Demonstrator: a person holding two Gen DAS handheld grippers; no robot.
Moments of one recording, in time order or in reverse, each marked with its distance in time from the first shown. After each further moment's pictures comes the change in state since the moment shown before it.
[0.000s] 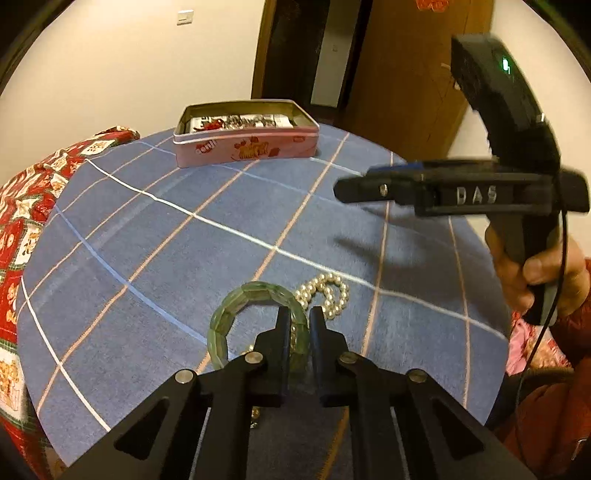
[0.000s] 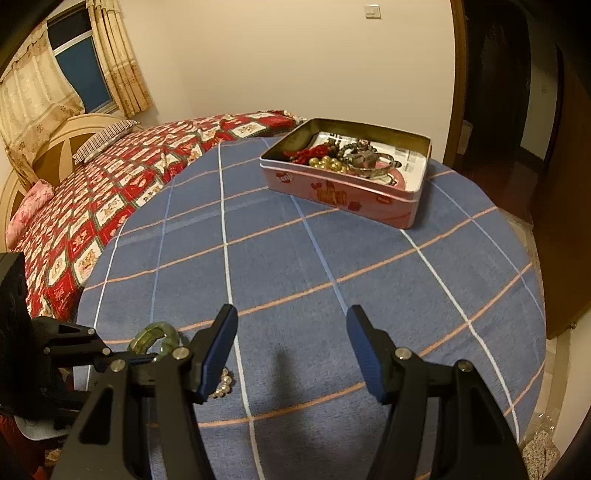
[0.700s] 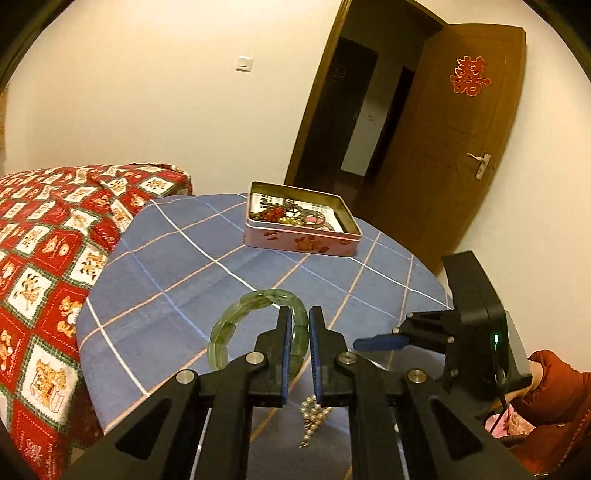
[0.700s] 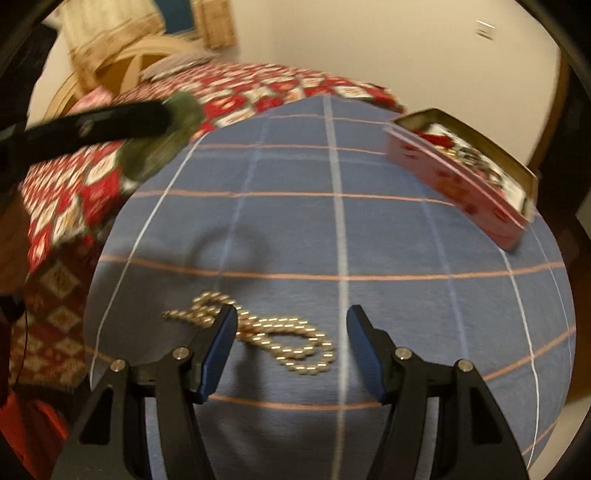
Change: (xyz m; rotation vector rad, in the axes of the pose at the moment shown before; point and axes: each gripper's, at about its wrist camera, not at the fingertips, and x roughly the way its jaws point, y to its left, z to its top) left arm -0.077 0.049 0.030 -0.169 -0.241 0.048; right arm 0.030 0.078 -0.025 -0.351 0.142 0.136
